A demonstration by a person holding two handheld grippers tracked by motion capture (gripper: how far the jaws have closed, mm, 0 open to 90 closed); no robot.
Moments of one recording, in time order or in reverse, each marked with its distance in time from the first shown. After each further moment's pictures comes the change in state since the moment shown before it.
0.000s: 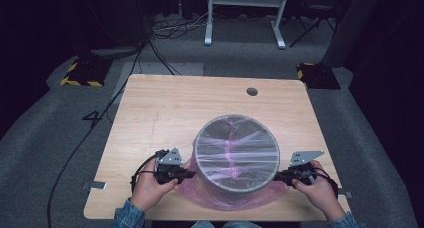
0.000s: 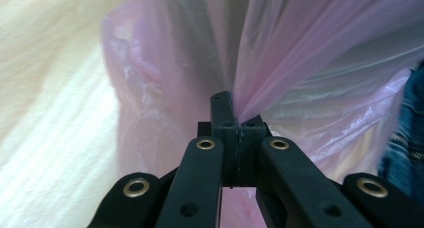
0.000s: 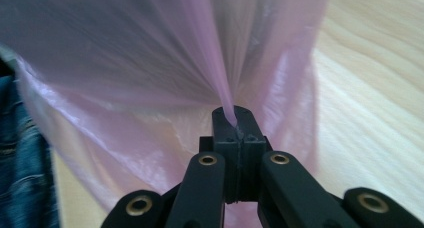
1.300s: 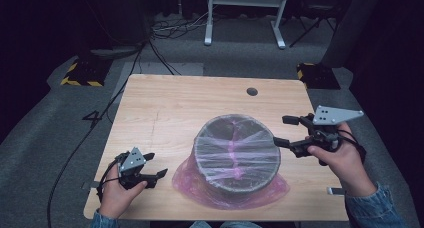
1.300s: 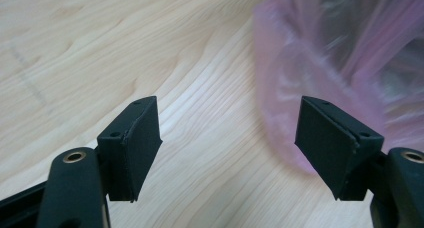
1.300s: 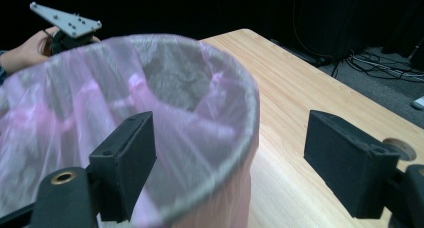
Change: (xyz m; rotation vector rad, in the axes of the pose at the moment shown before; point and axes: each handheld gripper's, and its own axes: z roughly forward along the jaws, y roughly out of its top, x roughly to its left) left arm 0.026 -0.054 -0.066 -0.101 0.327 -0.037; right arm 0.024 0.138 -0.092 -0.310 -0.108 -0.134
